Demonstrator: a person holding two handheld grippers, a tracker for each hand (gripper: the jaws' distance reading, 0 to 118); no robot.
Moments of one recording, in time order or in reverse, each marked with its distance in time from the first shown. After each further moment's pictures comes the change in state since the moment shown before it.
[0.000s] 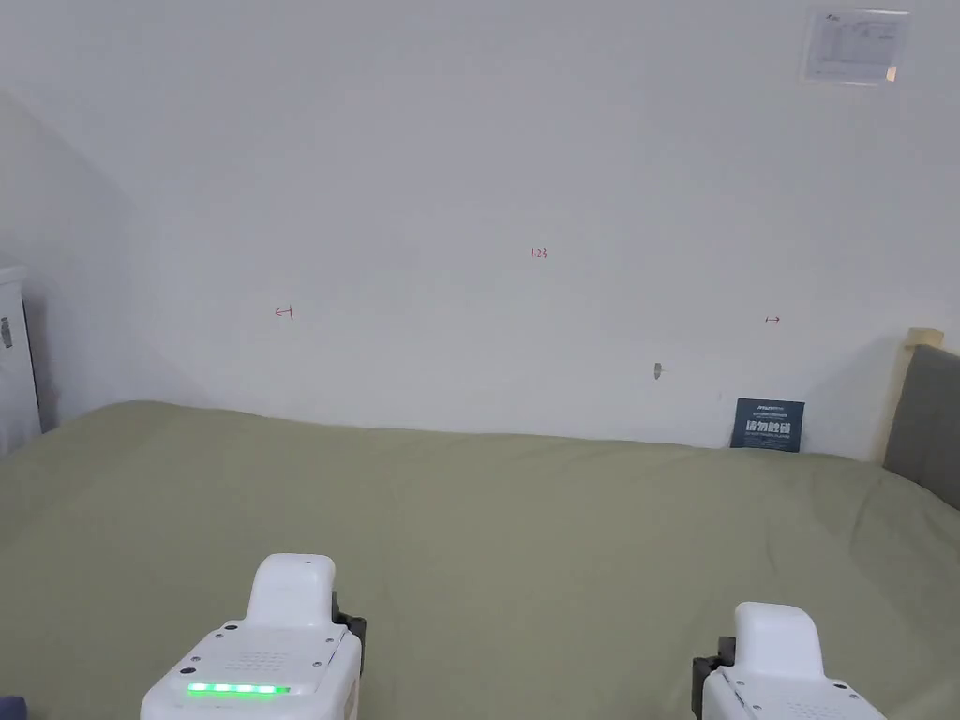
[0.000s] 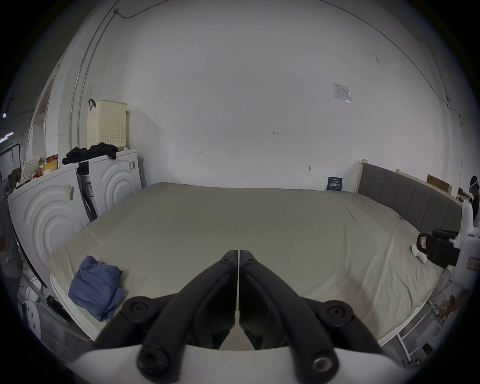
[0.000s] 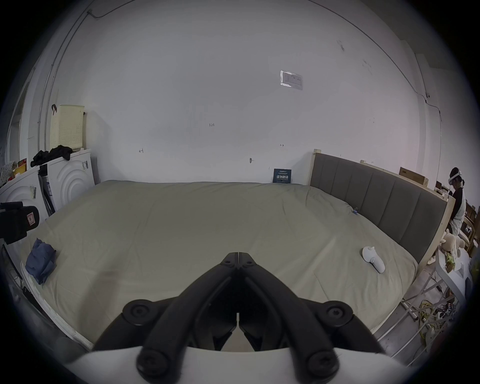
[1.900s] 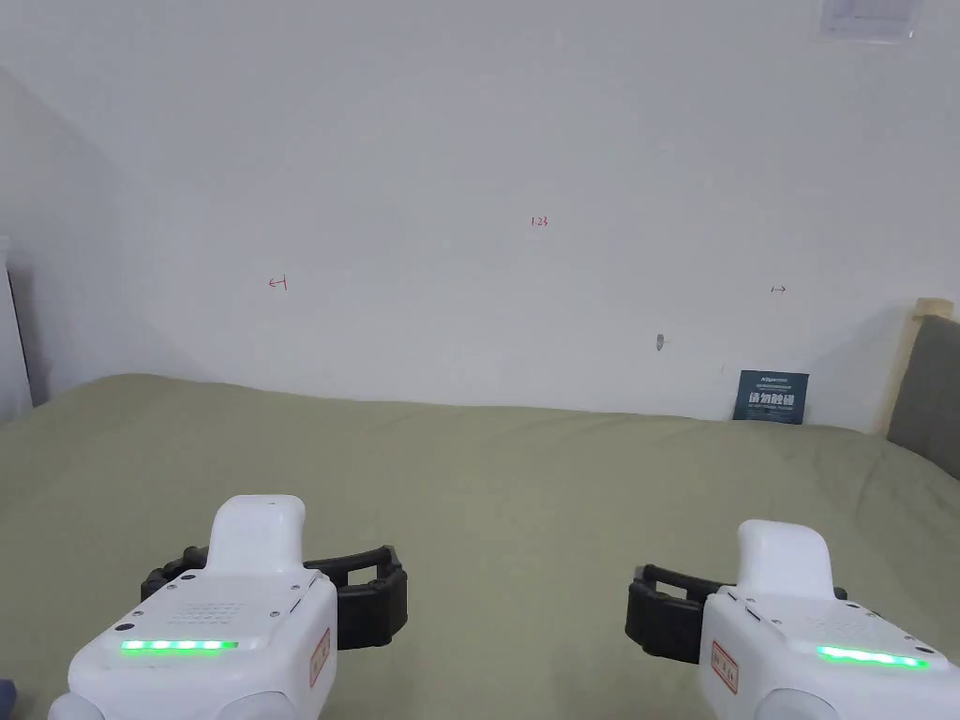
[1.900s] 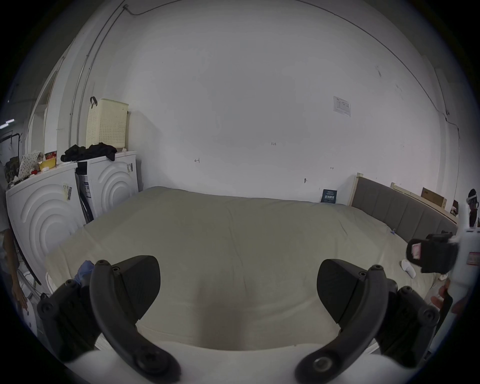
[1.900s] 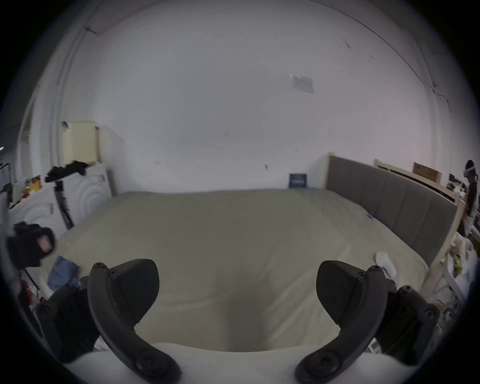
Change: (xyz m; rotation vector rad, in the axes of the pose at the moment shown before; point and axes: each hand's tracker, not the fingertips) left arm -0.010 0.030 0.015 0.036 -0.030 0.047; right arm -0.012 0.043 0.009 -0.046 0.052 -0.052
